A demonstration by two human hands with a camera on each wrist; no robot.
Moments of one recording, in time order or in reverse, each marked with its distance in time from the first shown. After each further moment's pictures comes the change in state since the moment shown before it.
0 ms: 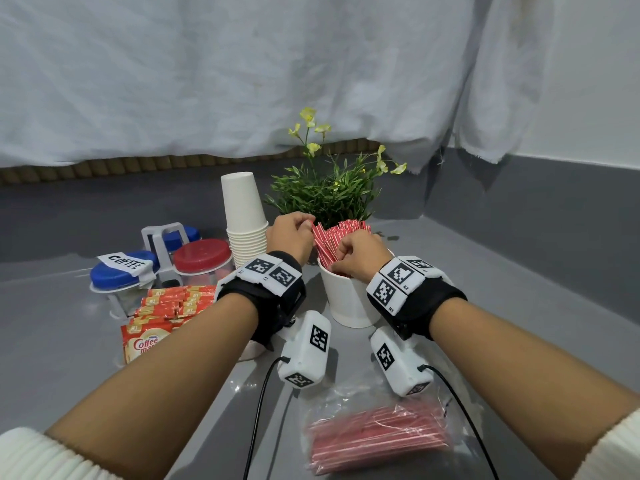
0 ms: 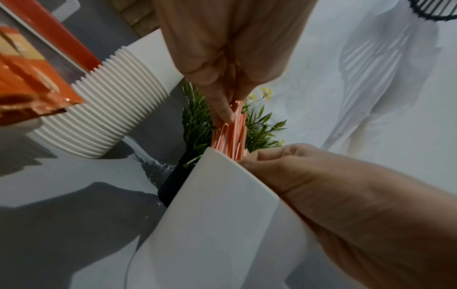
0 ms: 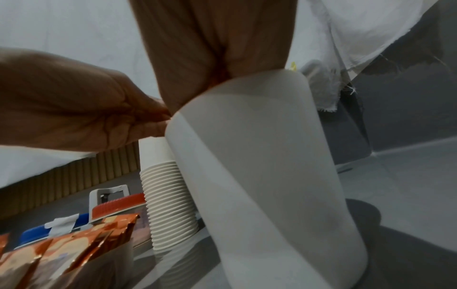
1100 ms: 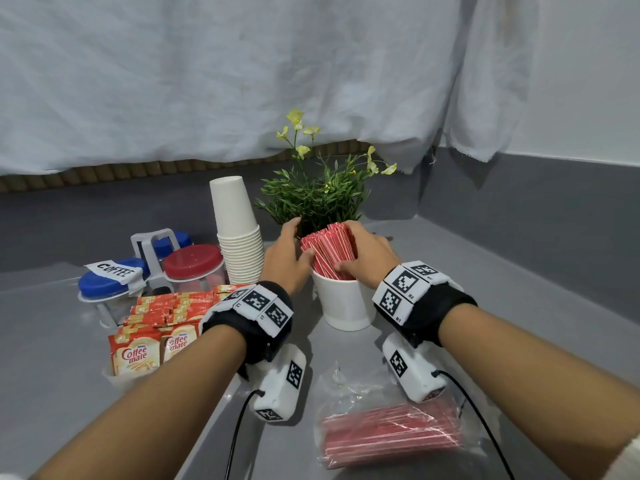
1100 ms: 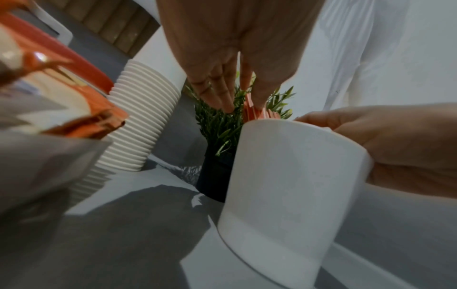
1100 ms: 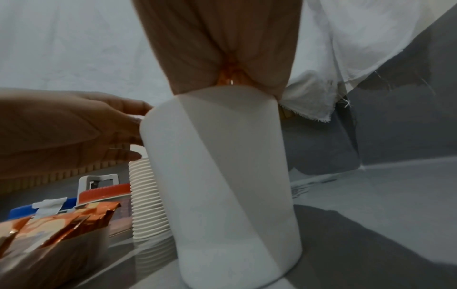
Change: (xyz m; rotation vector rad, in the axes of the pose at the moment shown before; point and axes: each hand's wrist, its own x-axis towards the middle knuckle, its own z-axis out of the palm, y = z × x) left_hand -0.020 -0.016 -0.001 0.299 -0.154 0.198; right_hand -0.004 0.018 -0.011 -0.037 0.047 -0.079
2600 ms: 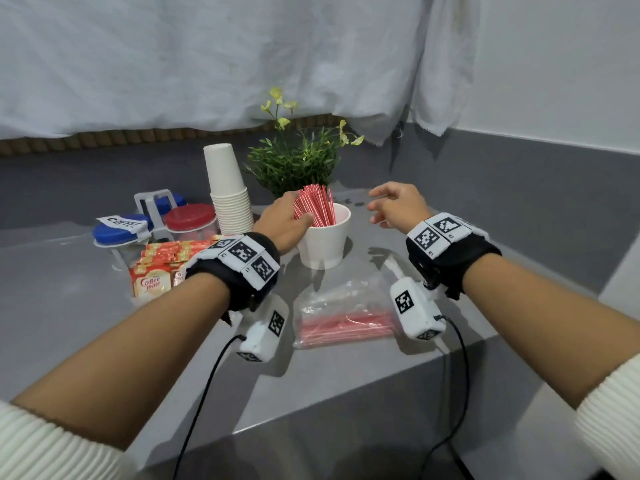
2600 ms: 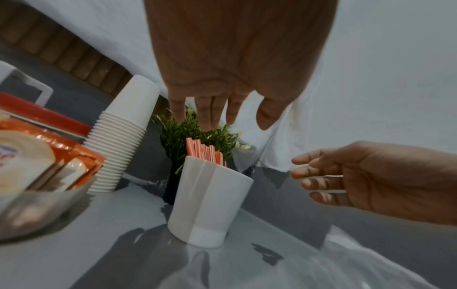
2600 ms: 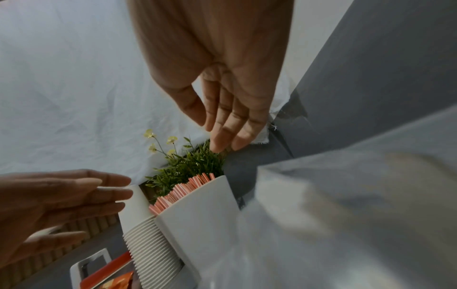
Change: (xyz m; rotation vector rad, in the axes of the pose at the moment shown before) left_hand -0.073 0.073 -0.038 0.170 -0.232 -0.010; right_hand -0.070 0.021 -0.069 0.473 0.234 0.208
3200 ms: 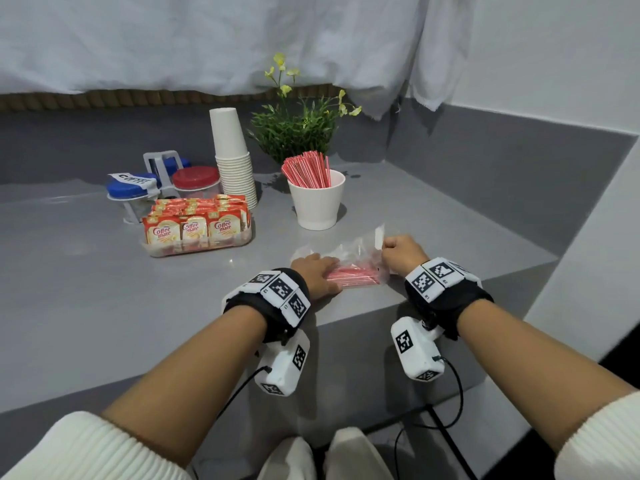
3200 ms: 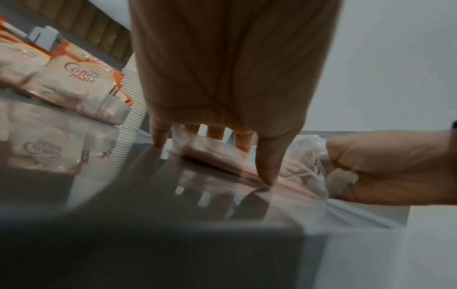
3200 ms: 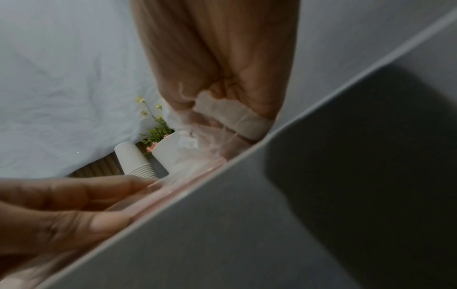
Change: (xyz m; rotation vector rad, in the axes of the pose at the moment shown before) left_hand -0.091 -0.003 0.079 0.219 -0.514 -0.069; right_hand -0.100 0.069 -0.004 -0.376 -0.145 0.189
